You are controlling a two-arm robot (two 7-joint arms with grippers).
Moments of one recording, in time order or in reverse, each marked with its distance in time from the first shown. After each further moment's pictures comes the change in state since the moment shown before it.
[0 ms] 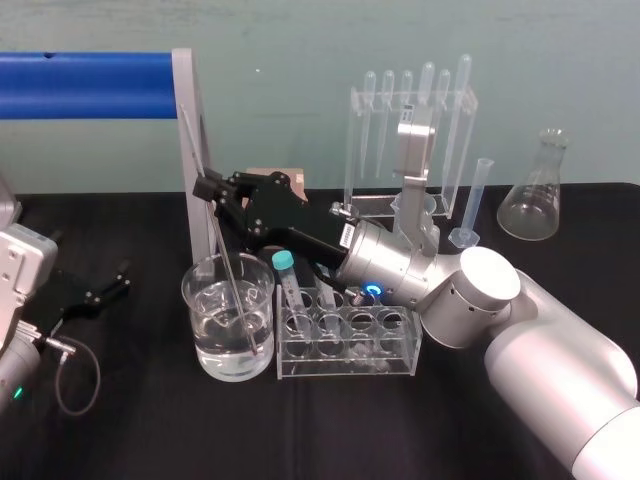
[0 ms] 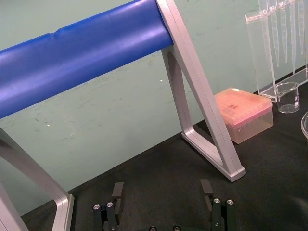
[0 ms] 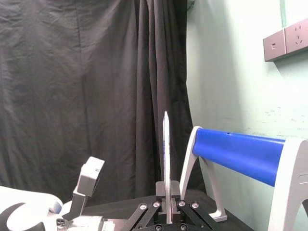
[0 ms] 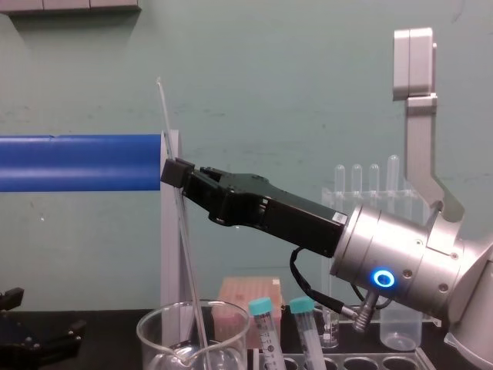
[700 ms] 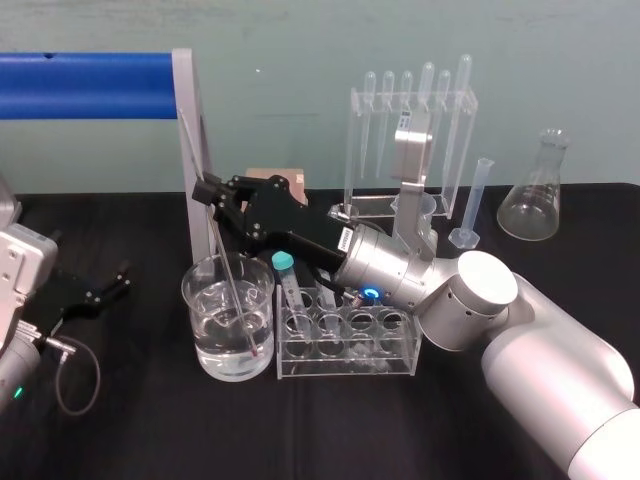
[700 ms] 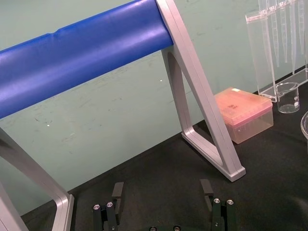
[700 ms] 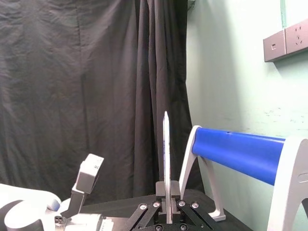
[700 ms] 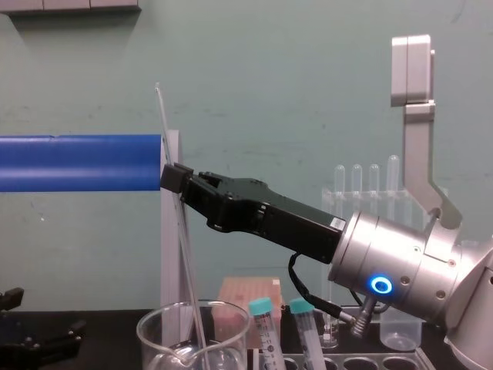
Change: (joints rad) left arm 0.000 0.000 0.000 0.000 0.000 0.000 0.000; right arm -0.003 -0.011 0.006 0.016 -0.016 -0.021 0.005
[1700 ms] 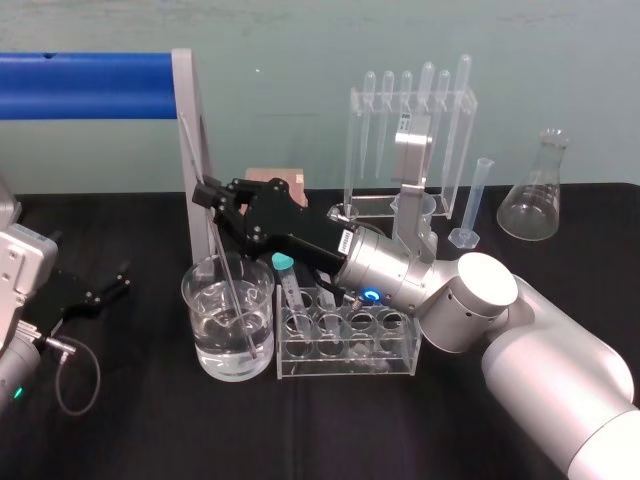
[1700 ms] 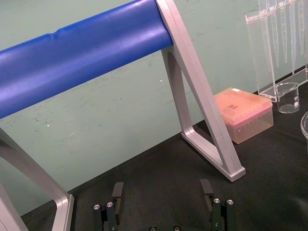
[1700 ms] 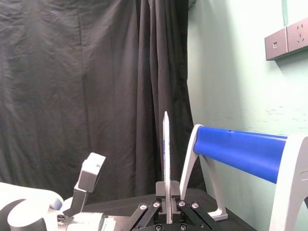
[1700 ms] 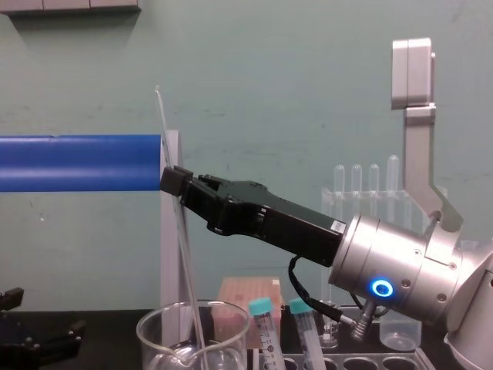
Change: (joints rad) left arm 0.000 0.000 0.000 0.000 0.000 0.000 0.000; right arm -0.003 -0.001 0.002 0.002 0.001 0.004 0.008
